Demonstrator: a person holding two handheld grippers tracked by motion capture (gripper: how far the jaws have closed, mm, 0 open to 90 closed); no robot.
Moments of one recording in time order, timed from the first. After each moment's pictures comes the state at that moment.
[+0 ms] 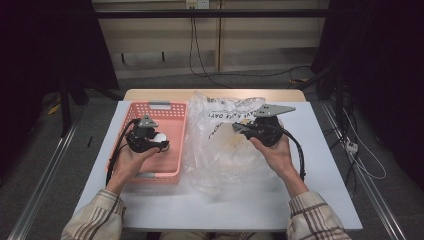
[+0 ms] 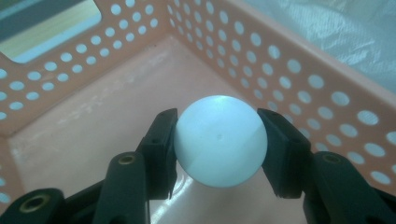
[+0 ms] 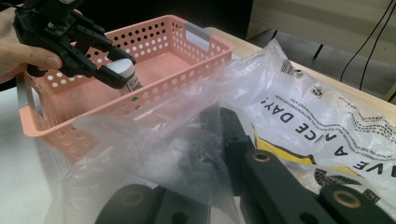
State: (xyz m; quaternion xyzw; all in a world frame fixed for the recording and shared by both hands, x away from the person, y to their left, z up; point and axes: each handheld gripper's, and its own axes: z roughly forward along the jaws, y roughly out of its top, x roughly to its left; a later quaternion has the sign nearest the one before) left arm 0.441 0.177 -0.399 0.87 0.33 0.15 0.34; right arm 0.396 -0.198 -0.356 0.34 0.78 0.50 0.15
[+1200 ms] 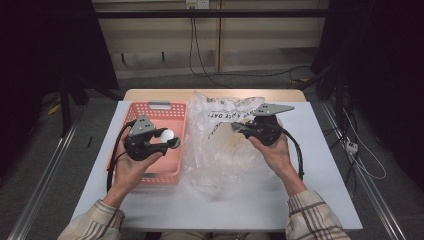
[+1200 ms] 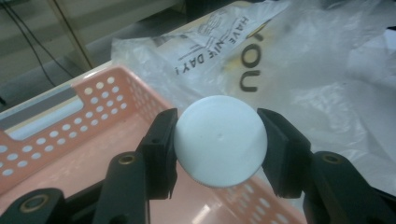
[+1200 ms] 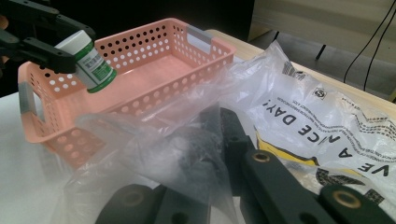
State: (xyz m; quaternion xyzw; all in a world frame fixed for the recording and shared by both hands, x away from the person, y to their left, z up) left arm 0.385 0.160 -0.348 0.82 0.29 0.17 0.46; right arm 0.399 -0.195 -0.356 0.35 0.78 0.50 0.15
